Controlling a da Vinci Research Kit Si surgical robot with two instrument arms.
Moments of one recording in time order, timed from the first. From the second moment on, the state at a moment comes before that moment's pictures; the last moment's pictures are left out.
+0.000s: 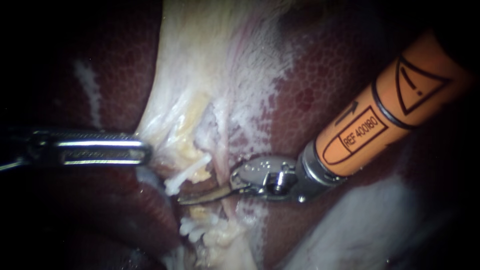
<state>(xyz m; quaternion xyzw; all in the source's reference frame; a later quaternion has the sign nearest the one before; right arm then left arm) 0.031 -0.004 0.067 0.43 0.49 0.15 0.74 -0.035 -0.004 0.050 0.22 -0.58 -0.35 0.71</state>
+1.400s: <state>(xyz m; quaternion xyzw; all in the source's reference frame) 0.028 -0.003 0.066 0.41 0.51 0.13 0.75 -0.034 -0.004 0.050 0.22 -0.58 -0.35 0.71</state>
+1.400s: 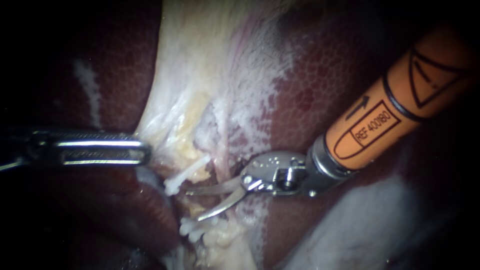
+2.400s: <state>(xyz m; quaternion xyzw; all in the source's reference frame) 0.016 0.005 0.059 0.28 0.56 0.12 0.77 -0.034 -0.003 0.051 0.22 -0.57 -0.35 0.71</state>
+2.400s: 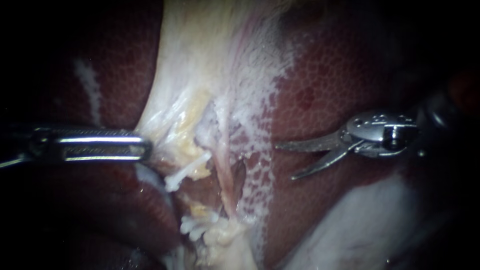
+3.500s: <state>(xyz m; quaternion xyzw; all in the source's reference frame) 0.016 0.005 0.058 0.11 0.57 0.04 0.81 -0.034 -0.003 0.052 0.22 -0.57 -0.35 0.71</state>
